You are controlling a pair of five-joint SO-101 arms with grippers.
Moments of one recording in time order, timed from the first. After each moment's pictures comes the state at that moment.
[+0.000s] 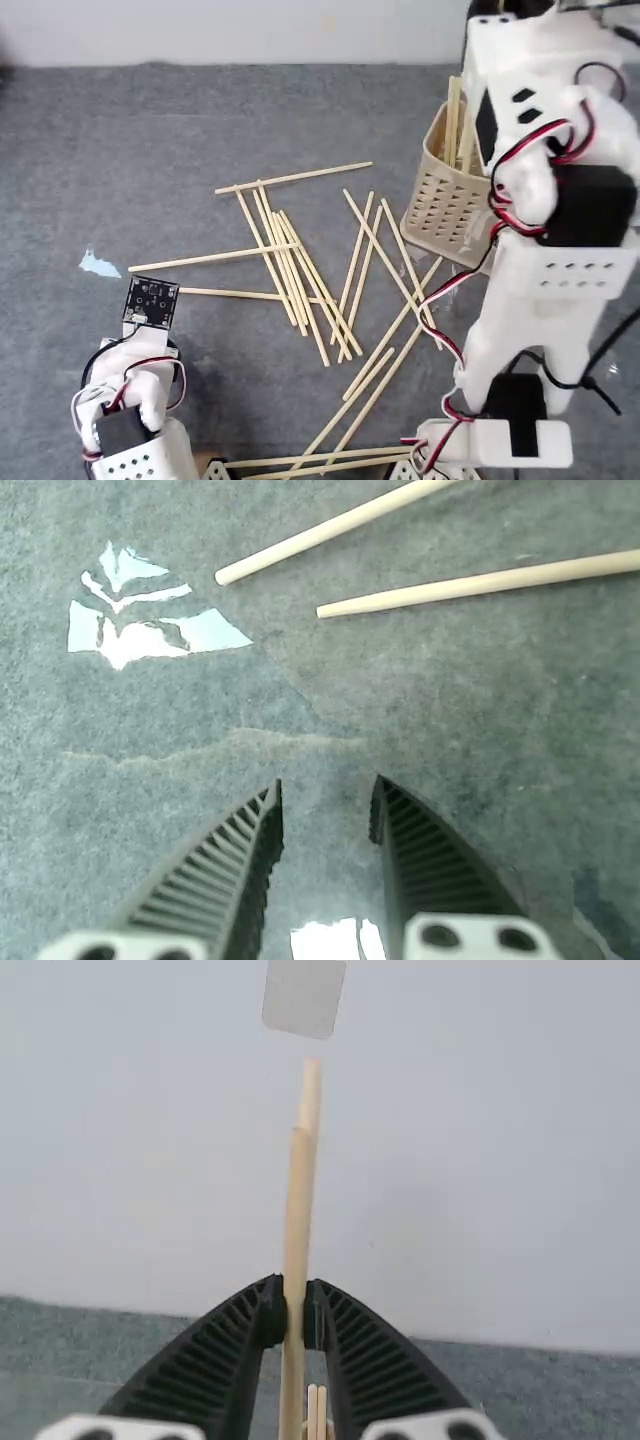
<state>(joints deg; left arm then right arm) -24.6 -102.5 97.1 72.2 -21.9 -2.4 -4.2 -52.1 75.5 4.4</state>
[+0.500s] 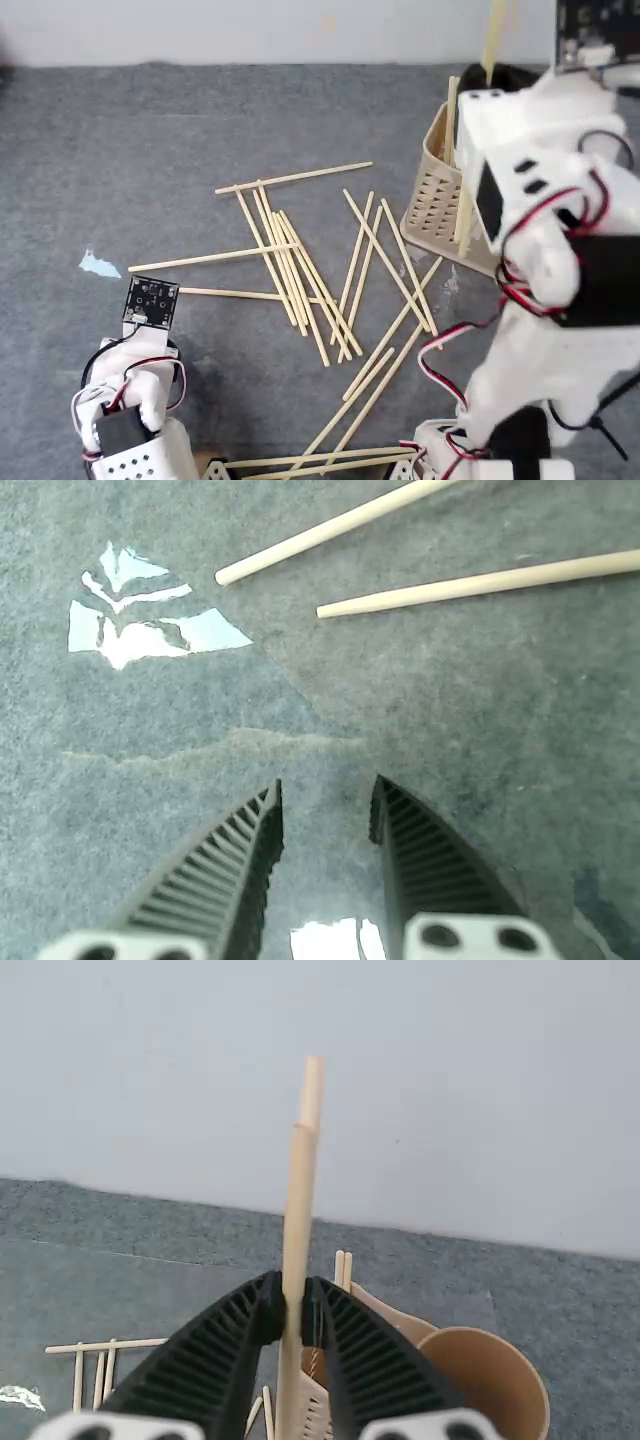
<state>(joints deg) -24.6 -102.5 97.1 72.2 -21.9 -4.6 -13.4 -52.2 94.5 4.2</state>
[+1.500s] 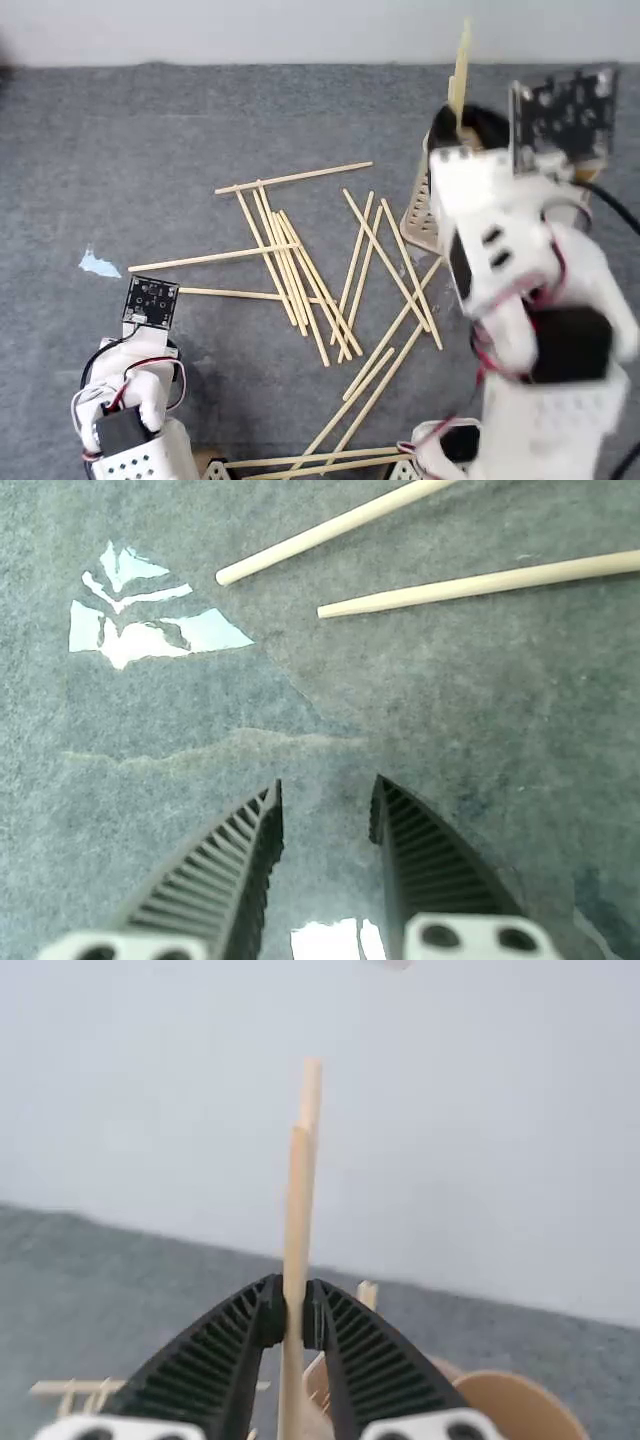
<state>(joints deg) -24.6 -102.5 97.1 72.2 -21.9 -6.5 -40.9 0.1 59.4 6.3</state>
